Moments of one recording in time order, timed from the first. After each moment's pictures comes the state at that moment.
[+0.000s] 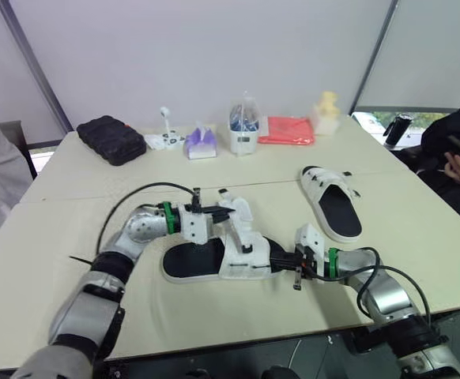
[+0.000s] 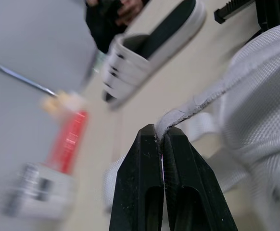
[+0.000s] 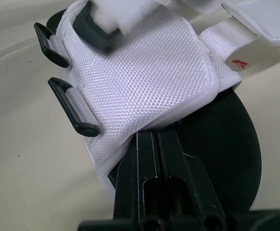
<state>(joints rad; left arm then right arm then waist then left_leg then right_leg) -0.84 0.44 -0.22 0.87 0.31 -1.12 -0.70 -0.33 -0.54 0.16 0.15 0.24 0.15 1.06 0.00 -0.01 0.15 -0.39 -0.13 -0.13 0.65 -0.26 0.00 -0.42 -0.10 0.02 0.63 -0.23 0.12</state>
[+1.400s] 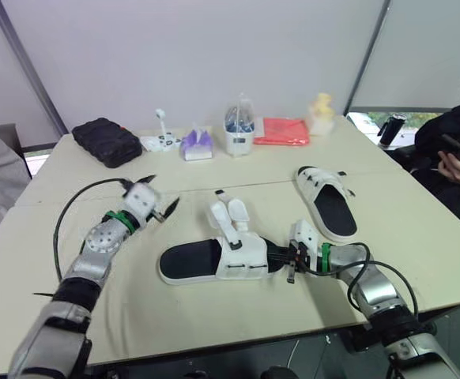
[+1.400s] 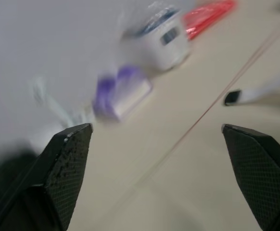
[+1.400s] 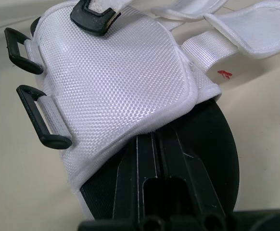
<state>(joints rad) -0.58 0.53 -0.08 0.54 -0.28 -0.13 -0.43 -0.41 -0.49 0.18 0.30 0.21 0.05 1.07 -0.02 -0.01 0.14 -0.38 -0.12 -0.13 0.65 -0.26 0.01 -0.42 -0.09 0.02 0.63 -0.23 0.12</state>
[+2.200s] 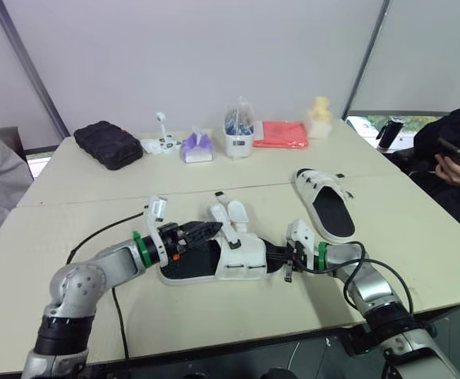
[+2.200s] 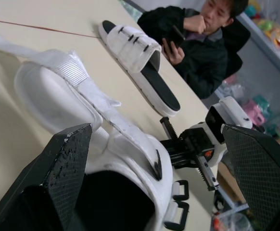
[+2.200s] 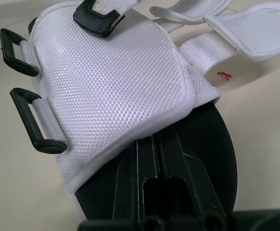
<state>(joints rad) -0.38 0.46 0.09 -0.15 -1.11 0.95 -0.41 -0.43 -0.47 0.19 0.35 0.19 0.04 1.07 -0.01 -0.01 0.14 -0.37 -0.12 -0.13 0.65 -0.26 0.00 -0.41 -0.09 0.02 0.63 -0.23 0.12</state>
